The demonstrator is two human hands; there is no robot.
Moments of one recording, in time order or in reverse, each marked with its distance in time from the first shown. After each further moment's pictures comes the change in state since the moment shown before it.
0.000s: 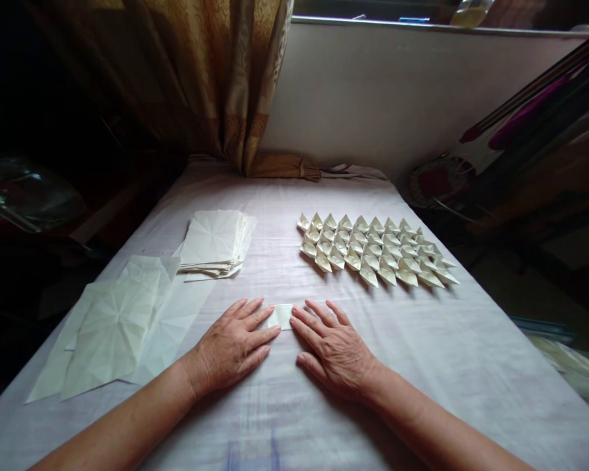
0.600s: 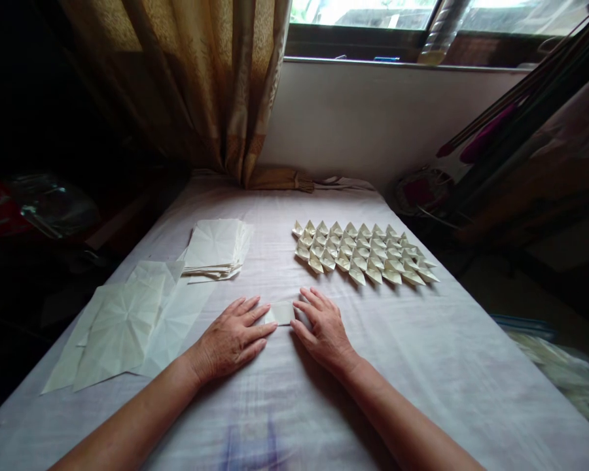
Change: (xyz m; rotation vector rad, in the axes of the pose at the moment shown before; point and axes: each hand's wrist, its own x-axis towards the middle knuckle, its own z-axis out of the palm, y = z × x) left_hand -0.003 -0.004 0.004 0.059 0.019 0.038; right_hand 0.018 0.000 0.028 0.094 0.465 0.261
